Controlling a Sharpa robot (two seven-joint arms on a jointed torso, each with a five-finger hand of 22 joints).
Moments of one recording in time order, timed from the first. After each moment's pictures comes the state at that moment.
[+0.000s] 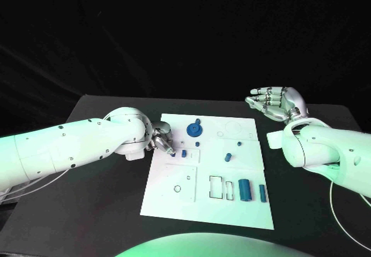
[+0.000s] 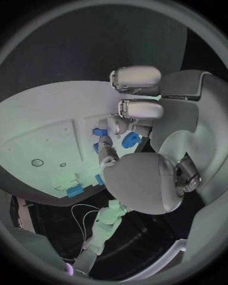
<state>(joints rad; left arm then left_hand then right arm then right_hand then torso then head) 1.22 -0.78 -0.05 1.53 -1.12 0.17 -0.52 1.14 -0.27 0.81 0.18 0.43 0.87 0.07 0.77 0.80 1.28 -0.02 1.20 0.91 1.47 -0.07 1.54 1.31 0.07 1.40 0.04 1.47 1.31 1.24 -0.87 -0.16 1.52 -0.32 -0.75 0.41 1.45 -0.16 0.16 0.26 0.14 0.90 0.23 0.12 0.27 1.06 0.18 0.10 0.06 1.01 0.15 0.11 0.23 0.17 0.86 0.27 0.06 0.31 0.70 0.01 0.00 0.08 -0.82</state>
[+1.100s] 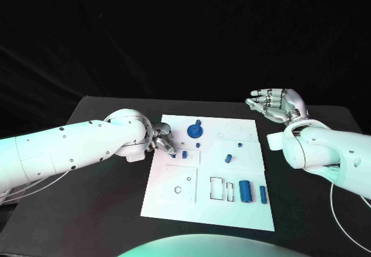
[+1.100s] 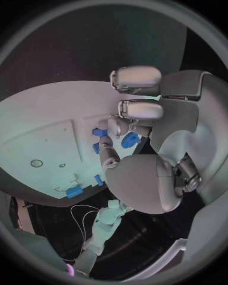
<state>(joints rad) 1.21 -0.79 -0.05 1.53 -1.12 0.15 -0.52 1.08 -0.24 0.82 0.12 0.42 0.87 0.05 0.74 0.82 1.30 -0.03 1.20 0.92 1.47 -0.08 1.54 1.31 0.07 1.40 0.04 1.47 1.31 1.24 -0.87 -0.16 1.52 -0.32 -0.75 0.41 1.45 -0.16 0.16 0.26 0.14 0.90 0.23 0.11 0.27 1.06 0.18 0.10 0.06 1.01 0.15 0.11 0.23 0.17 0.86 0.27 0.06 0.31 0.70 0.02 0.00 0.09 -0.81</state>
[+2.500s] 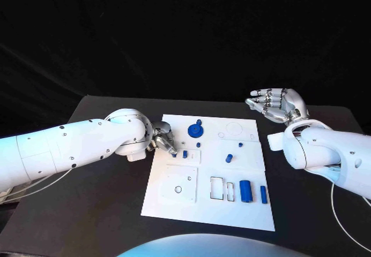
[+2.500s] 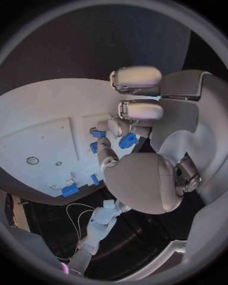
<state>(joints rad) 1.21 -0.79 -0.05 1.53 -1.09 0.13 -0.51 1.13 -0.26 0.74 0.16 0.42 0.91 0.04 0.68 0.82 1.30 -0.04 1.21 0.95 1.47 -0.08 1.54 1.31 0.07 1.41 0.03 1.46 1.31 1.24 -0.86 -0.16 1.52 -0.34 -0.74 0.41 1.44 -0.15 0.16 0.26 0.14 0.90 0.23 0.11 0.27 1.06 0.18 0.10 0.06 1.01 0.15 0.11 0.23 0.17 0.86 0.27 0.06 0.30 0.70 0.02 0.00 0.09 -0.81</state>
